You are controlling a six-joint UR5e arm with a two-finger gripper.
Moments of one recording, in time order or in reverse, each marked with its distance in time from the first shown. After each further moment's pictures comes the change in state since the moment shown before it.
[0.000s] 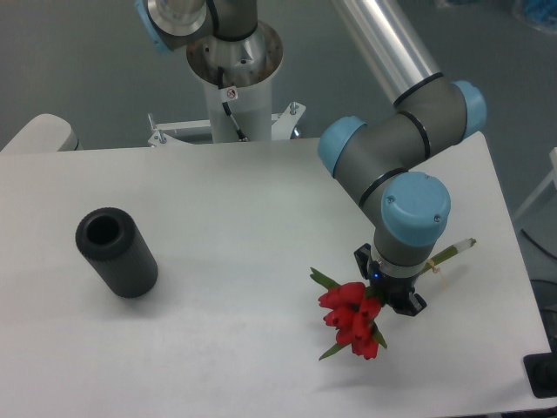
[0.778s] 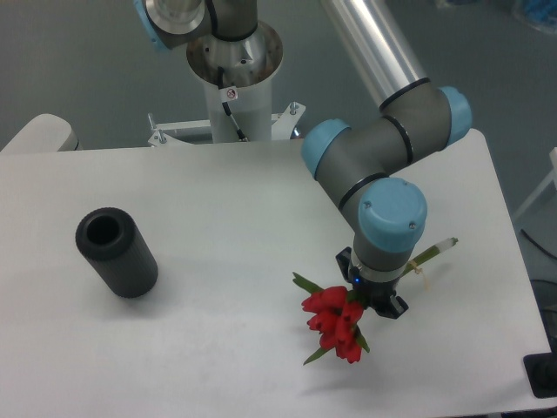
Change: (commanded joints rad) arm -0.084 0.003 -0.028 -0.002 0.003 -0.202
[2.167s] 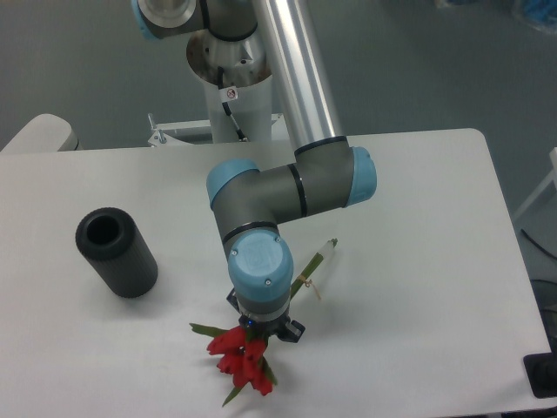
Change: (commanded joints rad) arm -0.183 -0.060 -0.014 0.038 -0.015 -0.401
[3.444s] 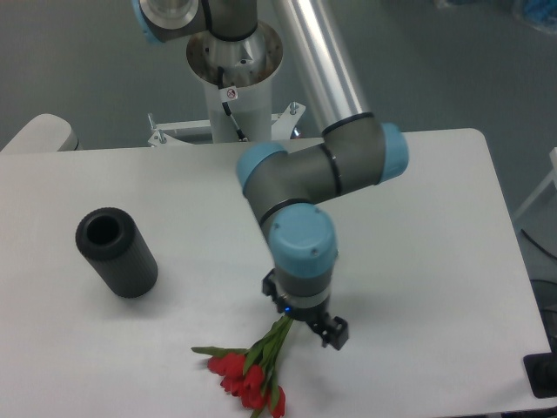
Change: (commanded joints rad) arm 0.172 0.061 -0.005 0.054 0.000 0.371
